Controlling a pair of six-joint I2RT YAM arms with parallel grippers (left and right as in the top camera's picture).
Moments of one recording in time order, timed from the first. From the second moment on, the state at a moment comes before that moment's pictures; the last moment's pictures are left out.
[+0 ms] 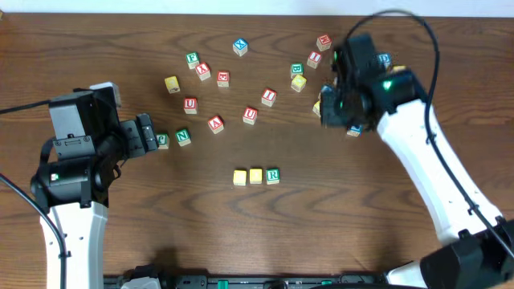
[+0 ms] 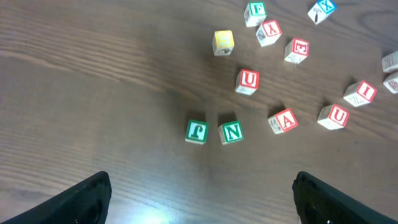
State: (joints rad) left arm 0.15 1.11 1.13 -0.89 0.08 -0.09; right arm 0.36 1.63 1.47 -1.07 0.01 0.36
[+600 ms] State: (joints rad) left arm 0.15 1.11 1.13 -0.89 0.08 -0.09; right arm 0.50 1.62 1.06 -0.74 -0.01 0.49
